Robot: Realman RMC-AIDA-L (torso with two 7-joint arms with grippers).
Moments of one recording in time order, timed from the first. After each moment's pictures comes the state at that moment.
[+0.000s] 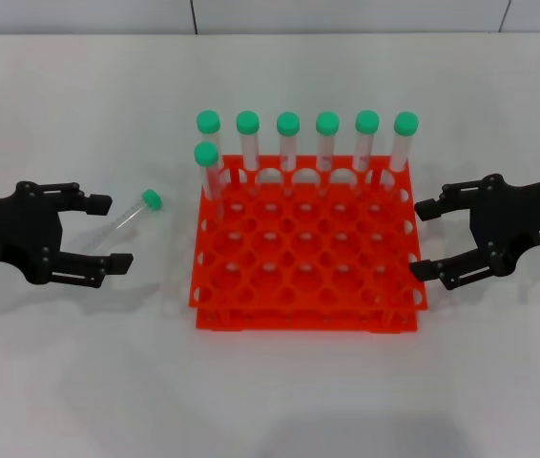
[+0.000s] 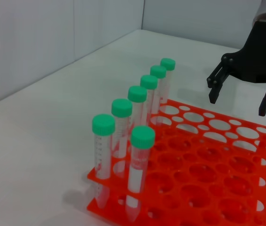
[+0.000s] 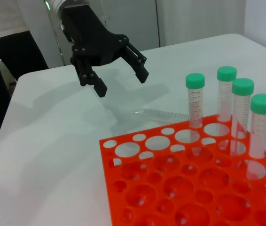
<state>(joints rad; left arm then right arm) -0.49 -1.95 0.69 0.78 2.18 1.69 -1.35 0.59 1.91 -1.23 -0.75 -1.81 -1.46 1.45</state>
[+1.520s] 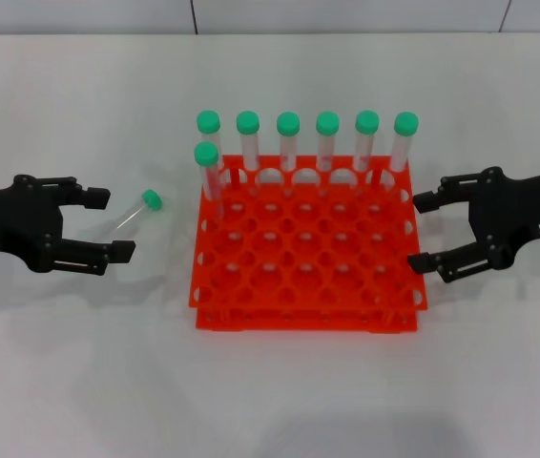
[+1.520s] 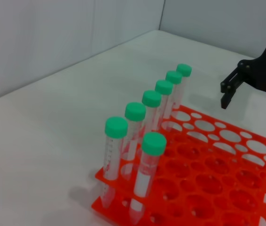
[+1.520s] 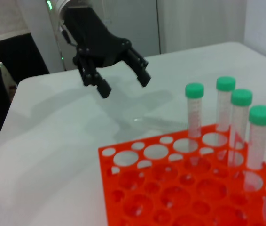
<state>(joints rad) -0.47 -1.99 0.69 0.91 2.19 1.71 -1.52 0.59 1.91 -1.22 -0.75 -1.81 -1.47 1.44</state>
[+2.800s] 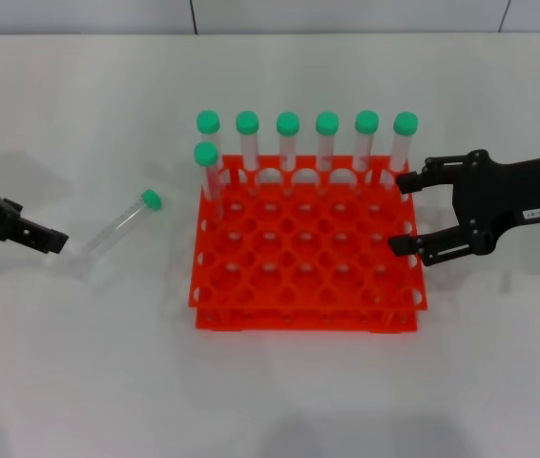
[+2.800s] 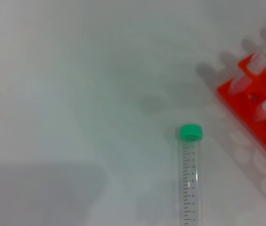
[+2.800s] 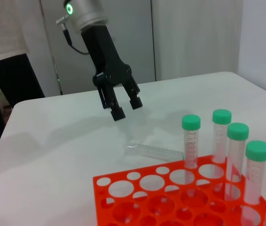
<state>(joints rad) -0.60 -2.00 0.81 1.16 2.67 1.68 -2.18 0.59 1.95 -1.15 -0.77 -1.81 -1.48 1.41</state>
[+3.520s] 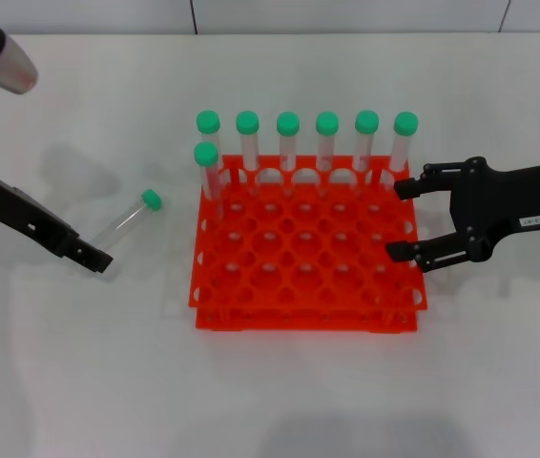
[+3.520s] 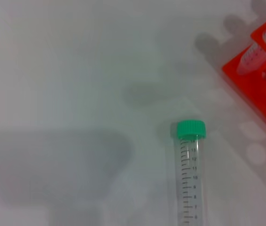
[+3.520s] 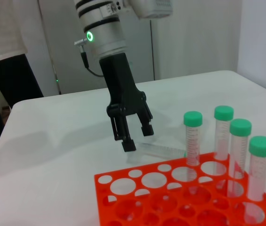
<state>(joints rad) -0.70 -2.01 0.95 0.90 2.73 1.49 -2.21 0.57 1.96 -1.15 -0.77 -1.81 -1.47 1.40</state>
